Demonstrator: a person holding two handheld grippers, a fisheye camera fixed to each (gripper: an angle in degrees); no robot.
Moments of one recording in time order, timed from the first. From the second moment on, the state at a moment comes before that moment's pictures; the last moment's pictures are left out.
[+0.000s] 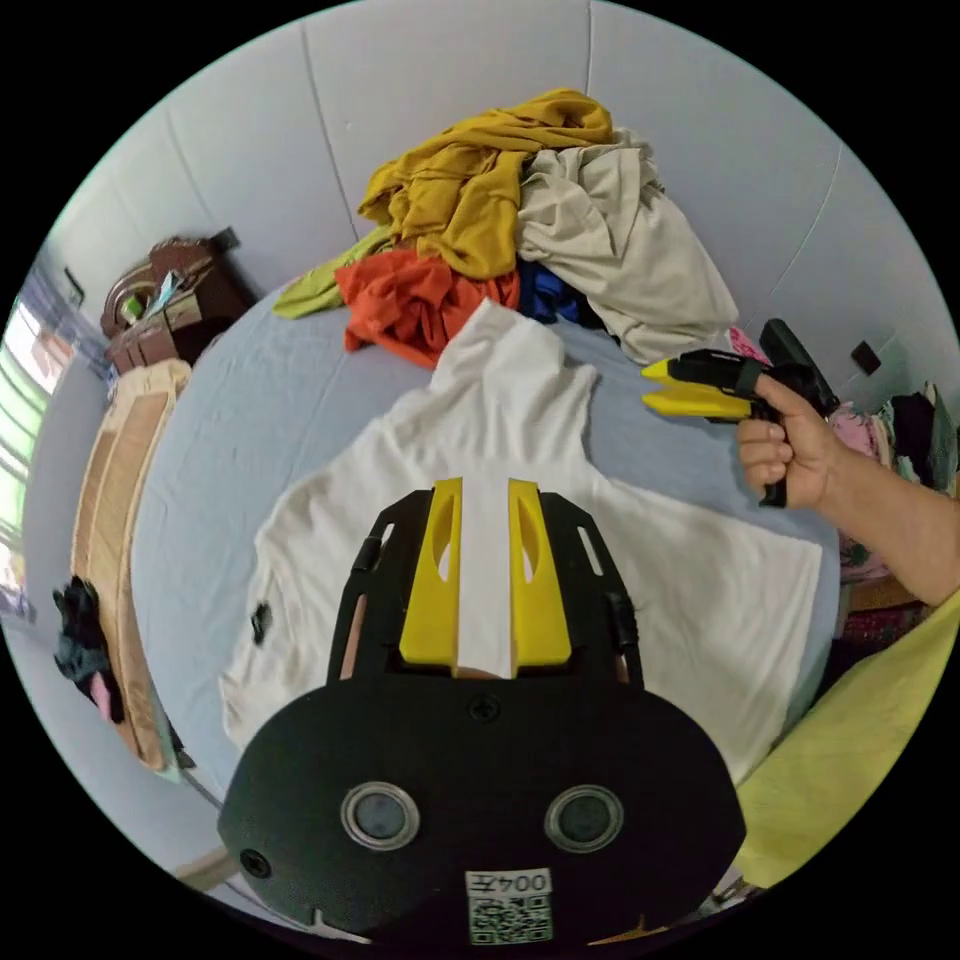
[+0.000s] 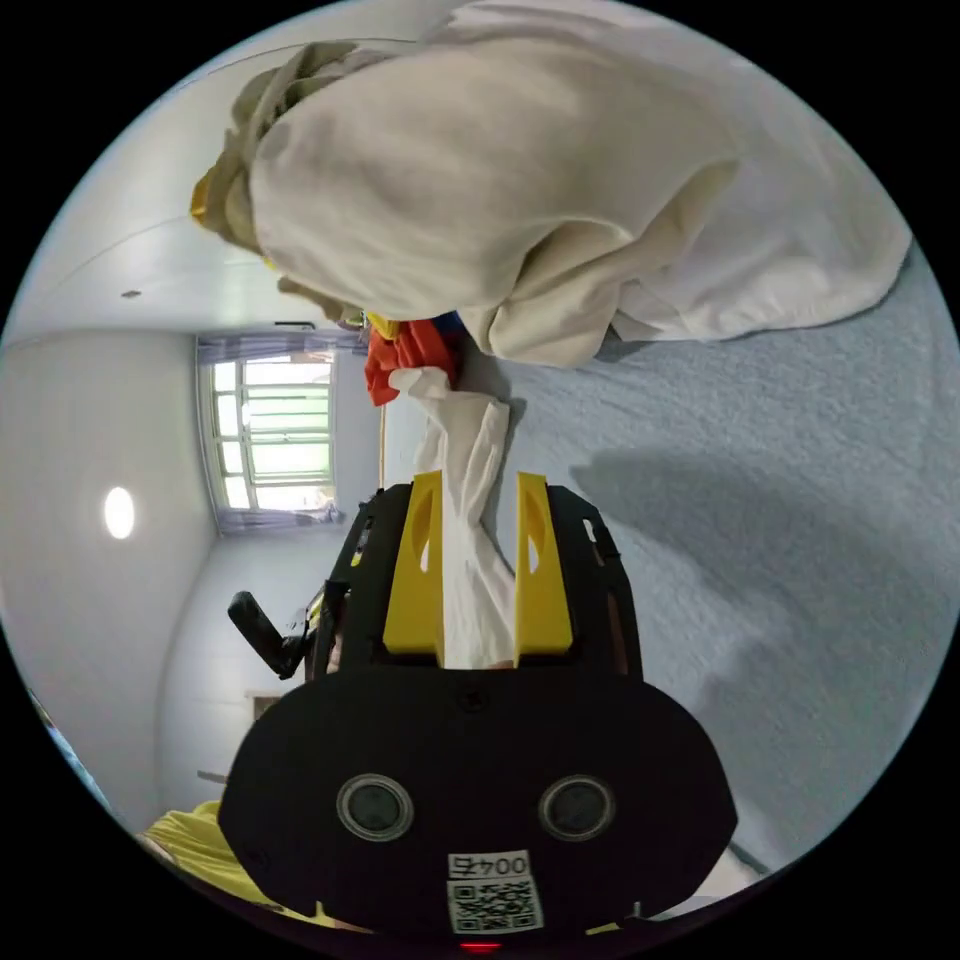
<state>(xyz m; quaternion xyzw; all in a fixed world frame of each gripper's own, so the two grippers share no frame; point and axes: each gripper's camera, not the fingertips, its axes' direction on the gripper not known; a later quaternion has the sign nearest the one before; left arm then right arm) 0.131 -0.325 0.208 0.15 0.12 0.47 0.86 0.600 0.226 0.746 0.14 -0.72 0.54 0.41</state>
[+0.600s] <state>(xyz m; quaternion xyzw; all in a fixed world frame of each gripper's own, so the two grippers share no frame) 0.354 -0.468 0.251 0.14 0.06 0.56 0.81 0.634 0.202 0.811 0.14 -0.73 0.55 0.36</state>
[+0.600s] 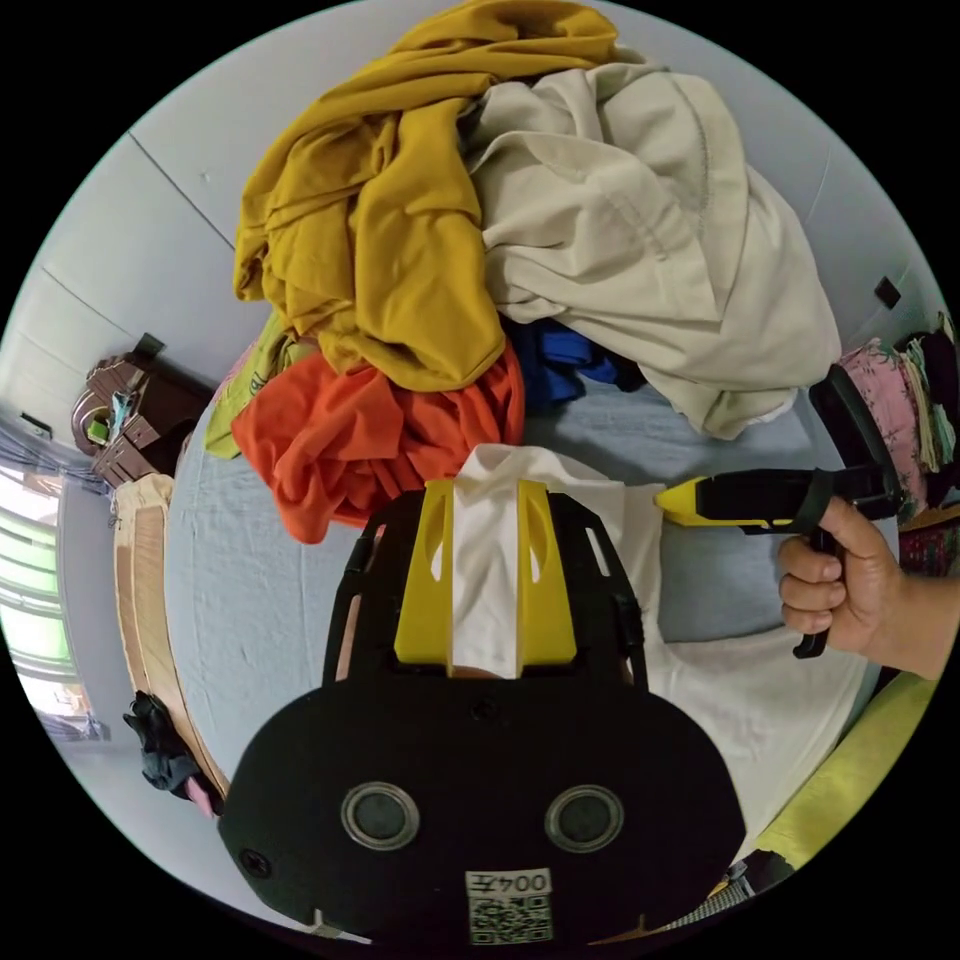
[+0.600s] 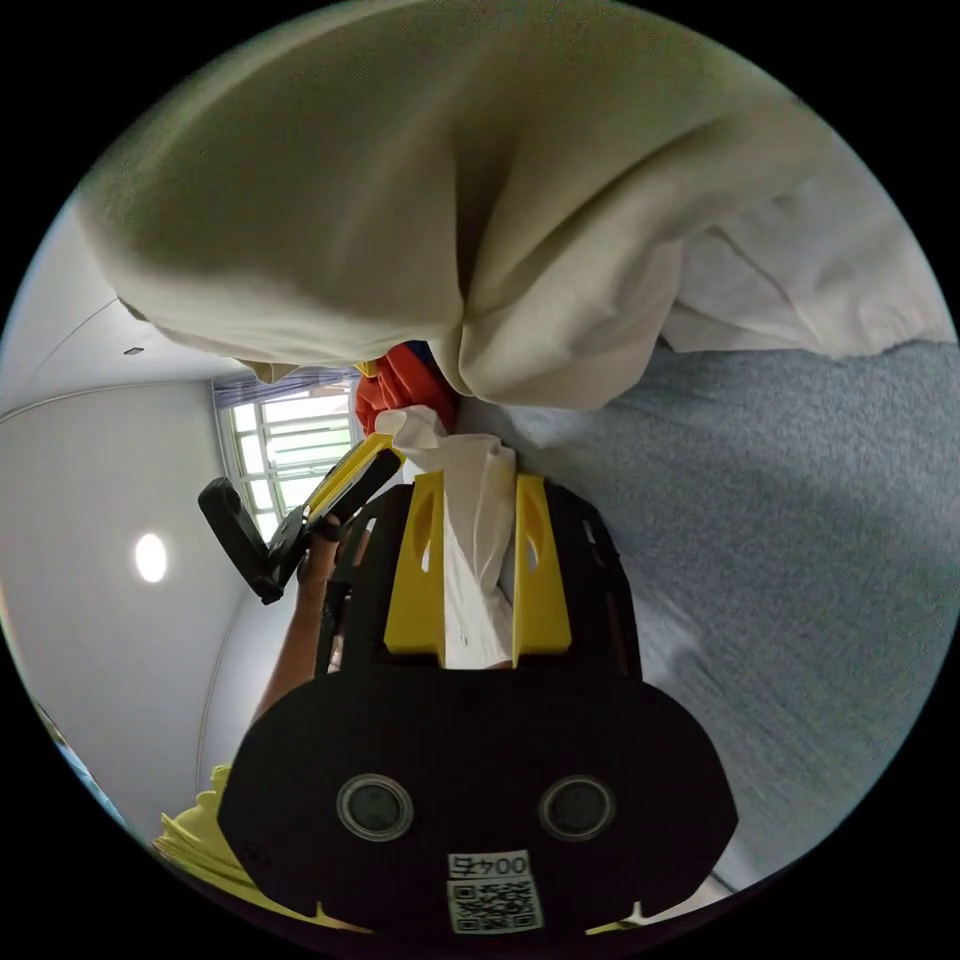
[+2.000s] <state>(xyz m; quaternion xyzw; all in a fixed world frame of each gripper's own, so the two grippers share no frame) 0.091 -0.482 0.331 0.13 0.12 0.48 0.86 0.418 0.059 0.530 0.24 -0.57 0.18 0.76</state>
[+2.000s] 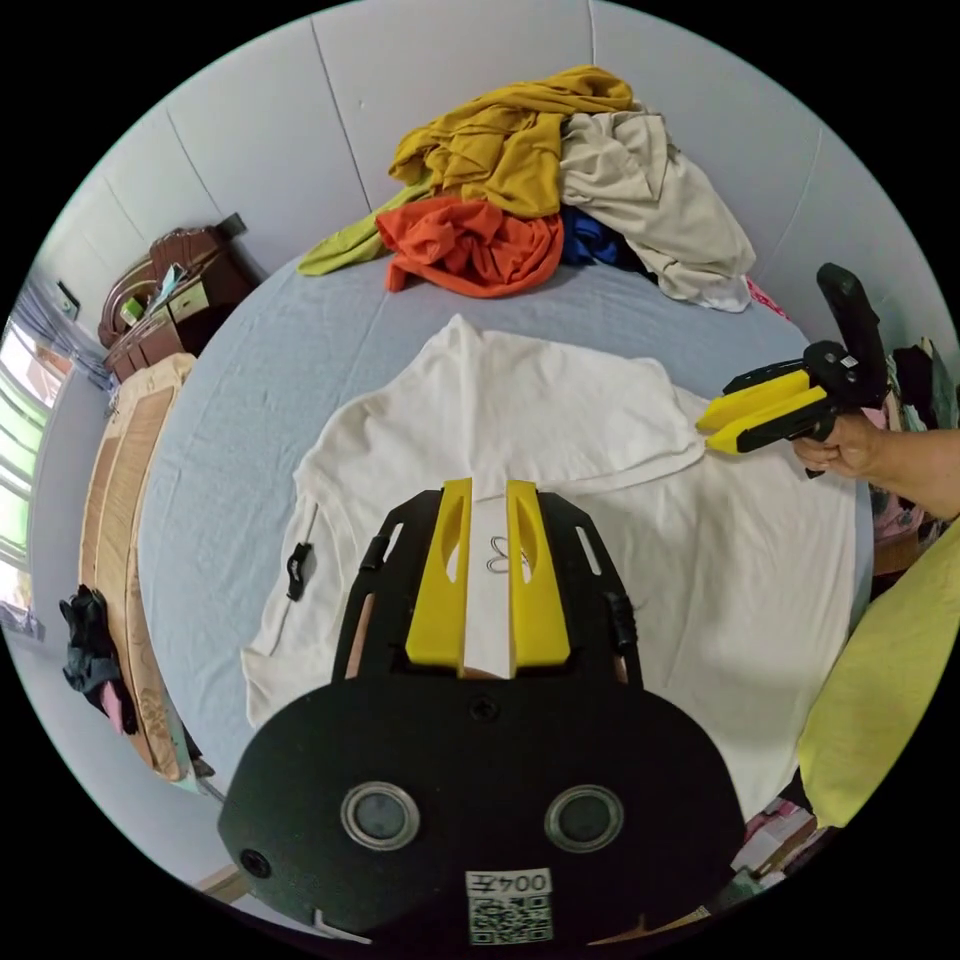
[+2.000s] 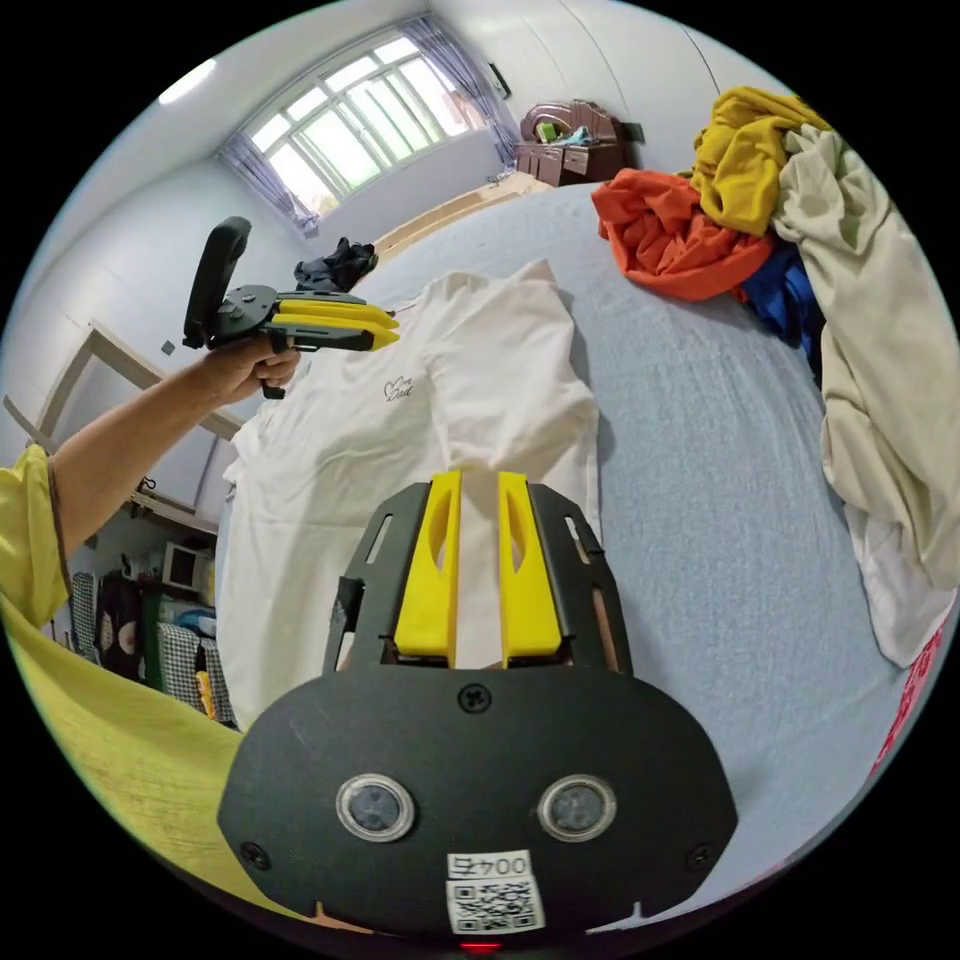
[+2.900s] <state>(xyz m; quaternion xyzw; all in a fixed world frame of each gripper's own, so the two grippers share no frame) 0.051 -0.511 0.410 0.10 0.18 0.34 0.92 0.349 -0.021 0.544 0.15 -0.63 0.32 0.69</state>
